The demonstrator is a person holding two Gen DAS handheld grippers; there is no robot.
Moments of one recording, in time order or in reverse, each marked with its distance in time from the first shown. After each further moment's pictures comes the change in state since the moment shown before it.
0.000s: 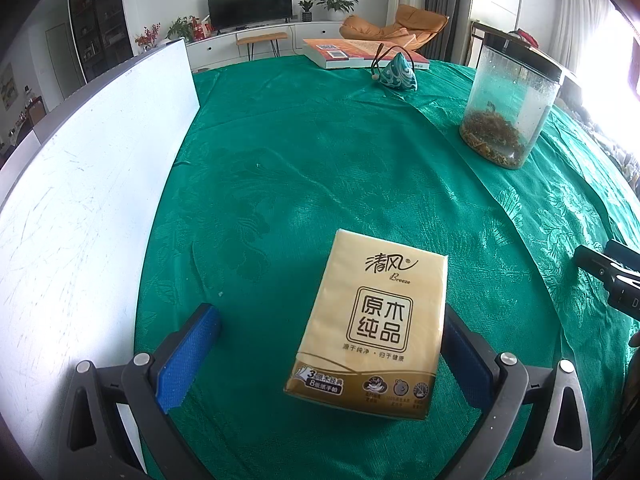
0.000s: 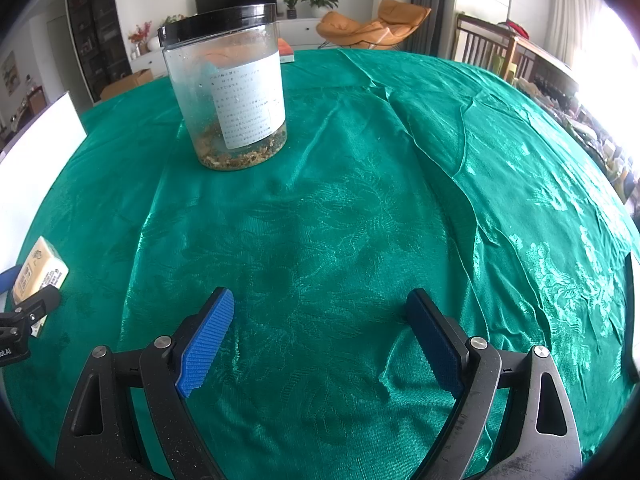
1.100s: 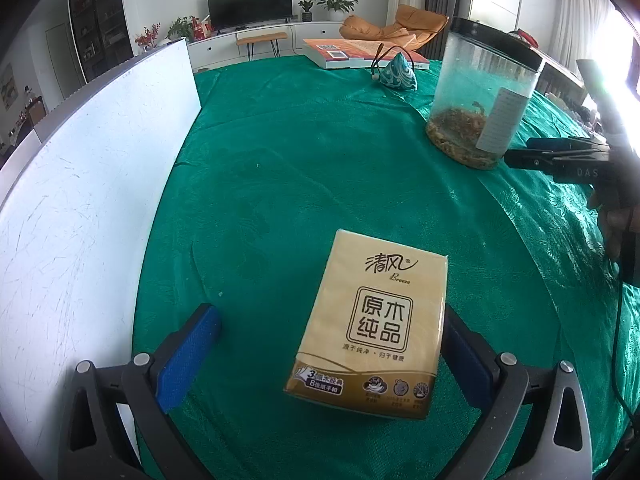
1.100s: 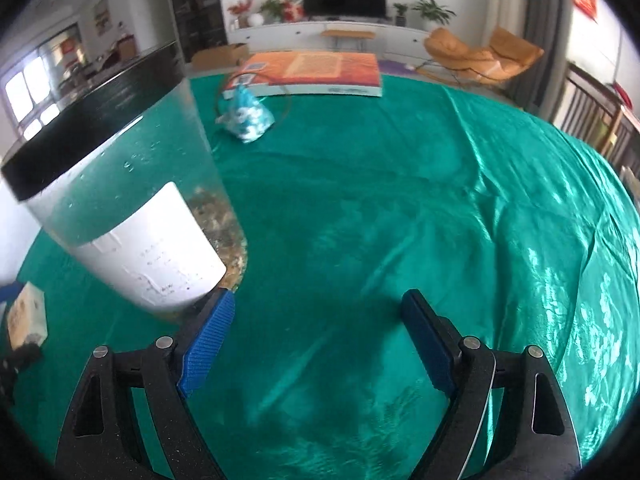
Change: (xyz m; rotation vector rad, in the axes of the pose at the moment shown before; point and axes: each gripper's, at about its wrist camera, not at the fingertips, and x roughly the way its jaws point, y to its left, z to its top) left arm 0.000 0.000 0.000 -0.001 -0.001 0.000; right arm 0.096 0.018 0.115 -0.377 -0.001 0.312
